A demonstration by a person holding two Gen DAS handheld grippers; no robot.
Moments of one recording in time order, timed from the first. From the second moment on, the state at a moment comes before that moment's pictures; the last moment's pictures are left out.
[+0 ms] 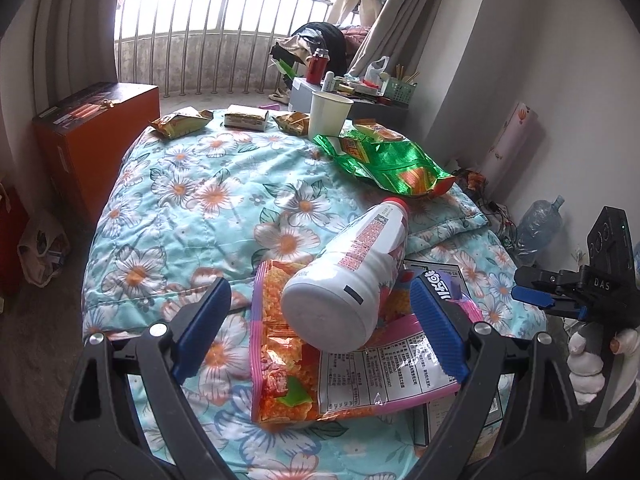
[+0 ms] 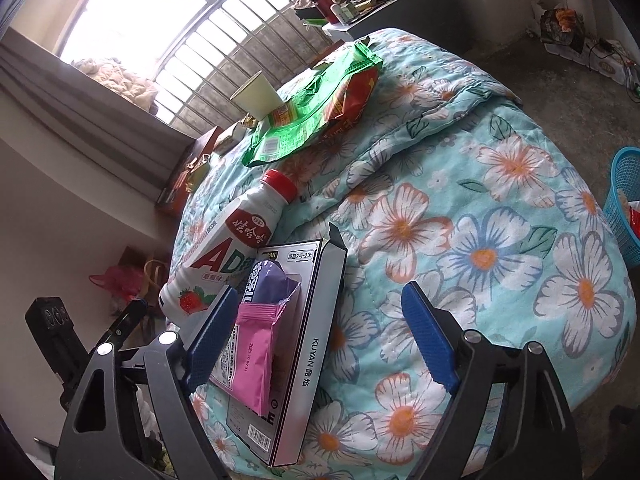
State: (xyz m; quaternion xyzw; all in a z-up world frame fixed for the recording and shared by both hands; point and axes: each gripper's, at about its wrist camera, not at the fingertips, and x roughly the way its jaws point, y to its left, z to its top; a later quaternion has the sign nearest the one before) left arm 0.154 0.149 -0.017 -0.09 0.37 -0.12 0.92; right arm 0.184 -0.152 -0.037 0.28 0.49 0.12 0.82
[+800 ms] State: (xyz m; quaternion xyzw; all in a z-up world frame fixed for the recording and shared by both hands) left arm 0.127 0.178 -0.025 -0.08 0.37 -0.12 0.92; right arm 0.135 -0.061 -0.066 0.15 0.58 0.19 0.78
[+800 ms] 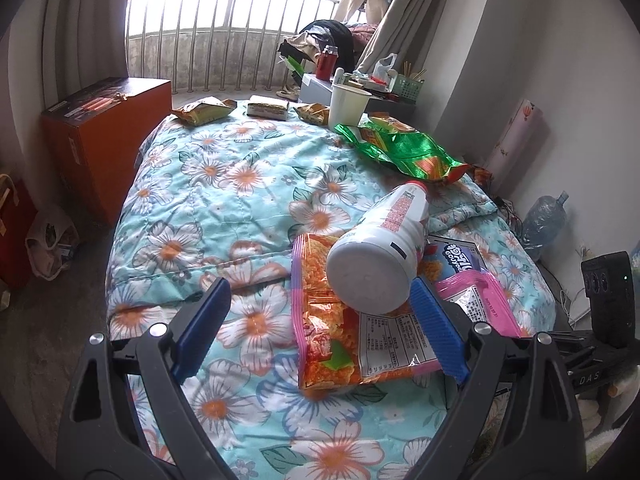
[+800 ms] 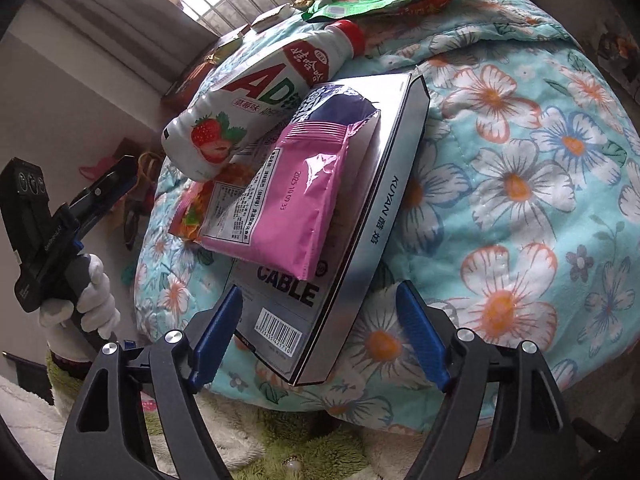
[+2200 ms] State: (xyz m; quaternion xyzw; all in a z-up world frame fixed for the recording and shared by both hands) left arm 0.153 -0.055 -0.084 -0.11 0.53 -0.25 0.81; right arm 0.064 -0.256 -0.069 0.38 0.45 0.07 0.80
